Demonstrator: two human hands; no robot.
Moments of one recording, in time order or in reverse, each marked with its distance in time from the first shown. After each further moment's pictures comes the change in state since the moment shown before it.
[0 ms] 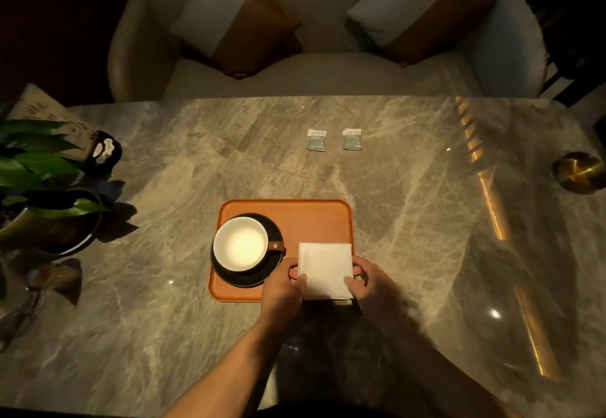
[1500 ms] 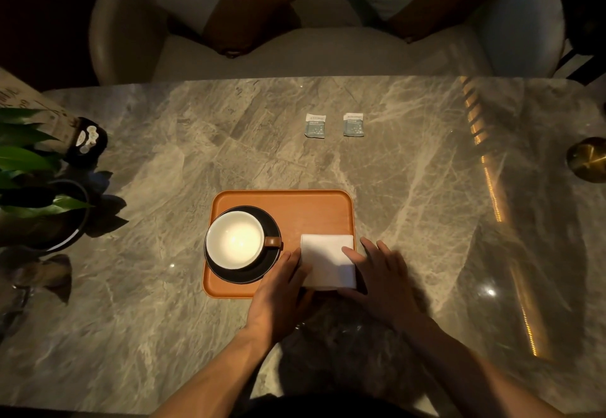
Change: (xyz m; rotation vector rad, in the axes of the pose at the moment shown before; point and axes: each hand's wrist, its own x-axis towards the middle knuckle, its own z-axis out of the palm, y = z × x) left_hand -0.001 -0.030 -0.005 0.810 -0.045 0.634; right_hand 0.020 0.036 -0.012 -0.673 -0.168 -0.364
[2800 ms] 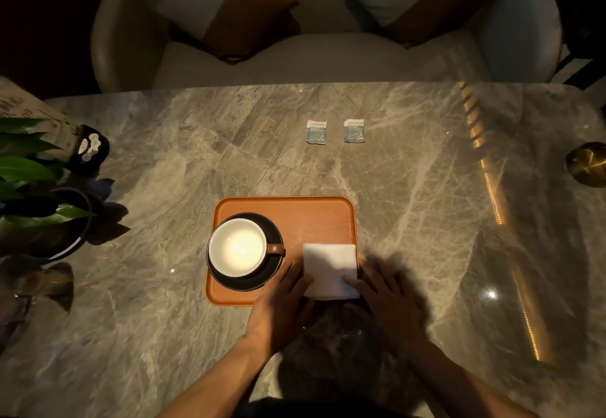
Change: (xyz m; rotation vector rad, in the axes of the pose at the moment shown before) left_hand -0.007 -0.004 -0.001 0.038 0.178 0.113; right_hand -0.024 -0.004 0.011 -0.058 -0.036 -0.009
